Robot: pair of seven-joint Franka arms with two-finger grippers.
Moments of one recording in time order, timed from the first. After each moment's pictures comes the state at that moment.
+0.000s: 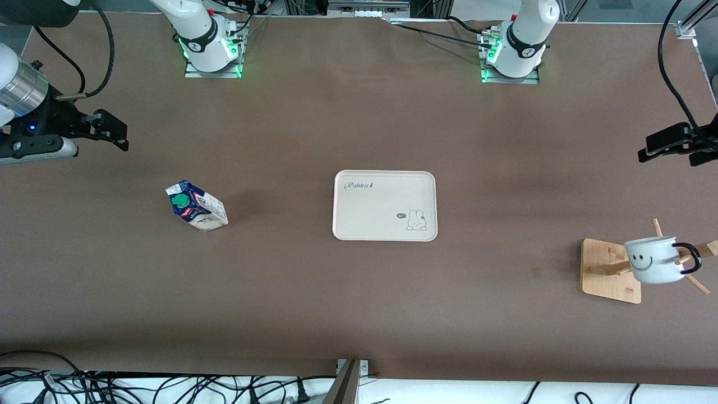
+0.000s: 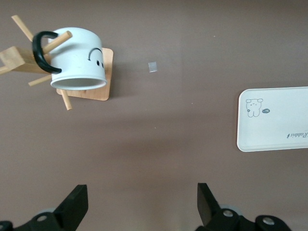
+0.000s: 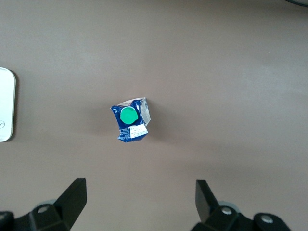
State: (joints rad) left arm -0.04 0.26 0.14 -1.17 -0.08 1.35 0.11; right arm 0.03 0.02 0.06 -1.64 -0.02 1.68 -0.06
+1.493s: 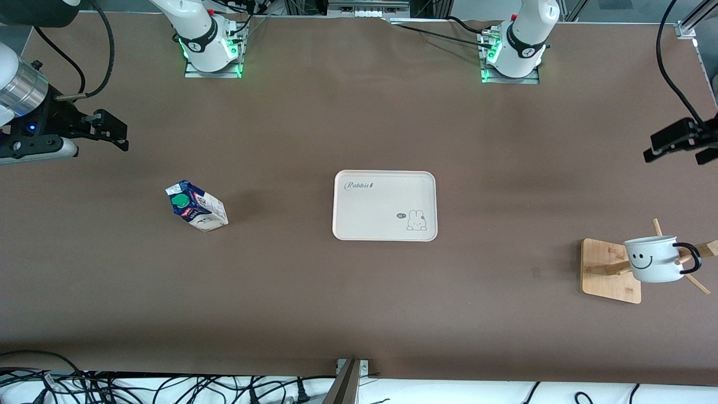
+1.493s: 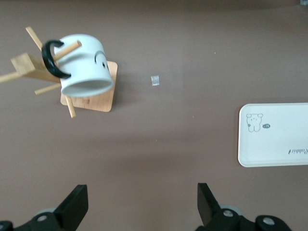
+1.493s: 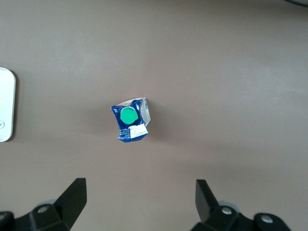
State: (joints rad) left arm -0.06 0.12 0.14 -1.38 -0.08 1.51 0.08; right arm 0.03 0.02 0.06 -1.64 -0.02 1.68 -0.06
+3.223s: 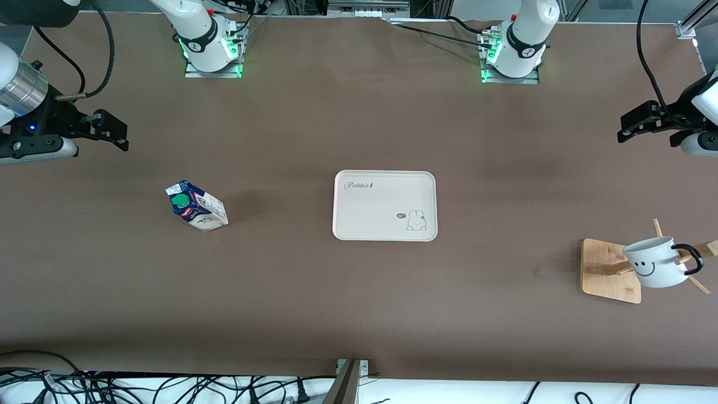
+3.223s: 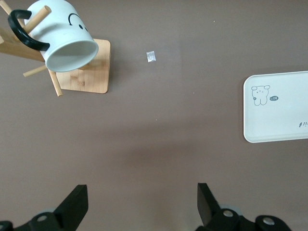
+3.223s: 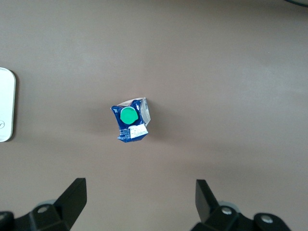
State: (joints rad) left arm -0.14 0.07 0.15 -1.46 -0.01 1.48 0.08; right arm 0.03 0.02 0.06 -1.64 -0.02 1.68 -0.06
